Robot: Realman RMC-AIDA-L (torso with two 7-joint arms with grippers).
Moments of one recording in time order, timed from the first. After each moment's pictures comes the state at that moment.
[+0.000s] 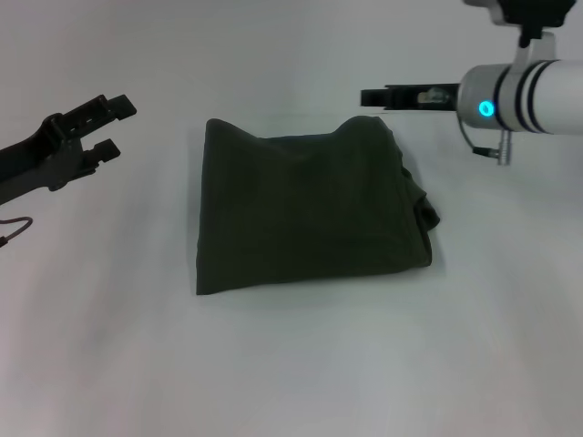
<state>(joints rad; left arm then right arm) -0.50 -2.07 0.51 0.75 1.84 1.36 -2.35 0.98 2.08 -0.94 -0.47 -2.22 -0.57 2.31</state>
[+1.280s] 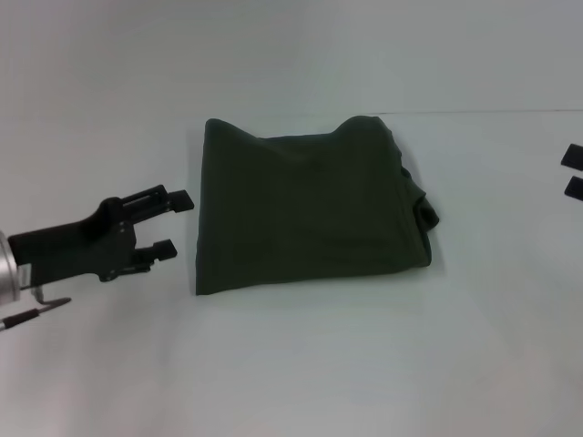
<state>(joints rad) -0.48 -2.09 0.57 0.72 2.02 1.49 -2.59 0.44 1.89 -0.48 -0.53 -1.85 -1.54 2.20</state>
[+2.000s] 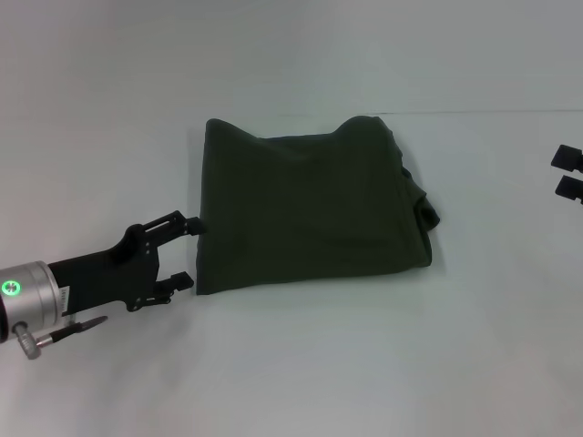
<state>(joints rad) -0.49 -2.11 0.60 0.57 2.02 1.29 -2.69 0.45 1.90 -0.48 -0.52 -1.85 -1.54 2.17</state>
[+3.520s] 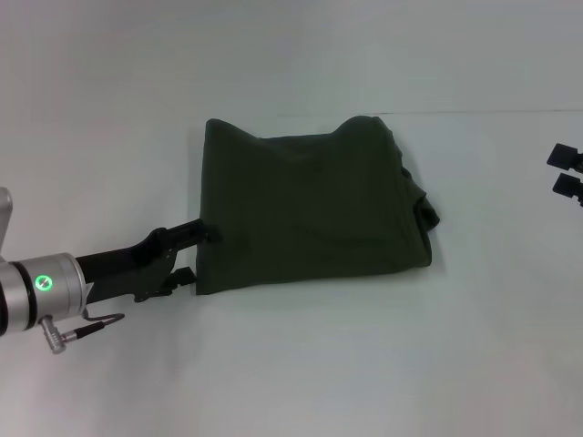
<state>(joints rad) -0.53 -2.13 0.71 0.56 2.02 1.14 -2.54 0.46 1.90 -0.48 -0.52 -1.85 -1.52 2.14</state>
